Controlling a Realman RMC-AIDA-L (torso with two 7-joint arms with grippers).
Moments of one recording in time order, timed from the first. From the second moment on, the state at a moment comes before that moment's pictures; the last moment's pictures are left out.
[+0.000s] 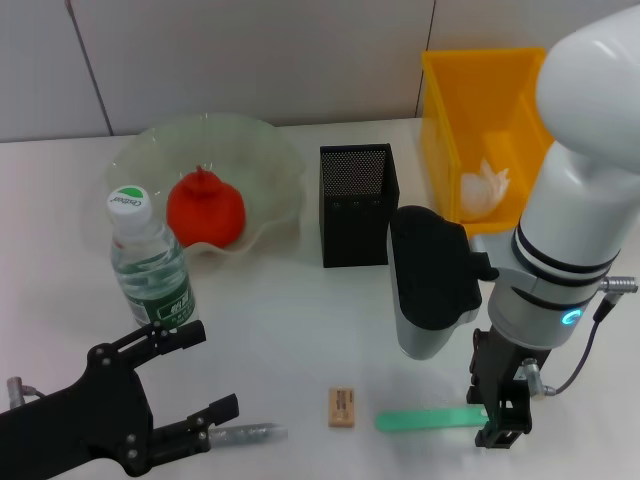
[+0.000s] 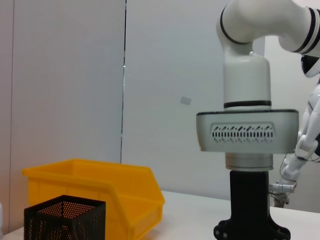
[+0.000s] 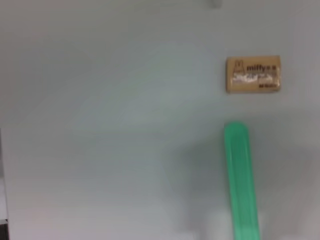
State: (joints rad) left arm -0.28 -2.07 0.94 0.50 1.61 1.71 -0.87; right arm 0.75 2.08 1.45 1.19 0.51 -1.70 2.21
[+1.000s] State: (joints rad) left arm -0.29 -2.07 0.94 0.50 1.60 1.71 -0.87; right arm 0.76 2.08 1.43 1.13 0.51 -1.67 2.21
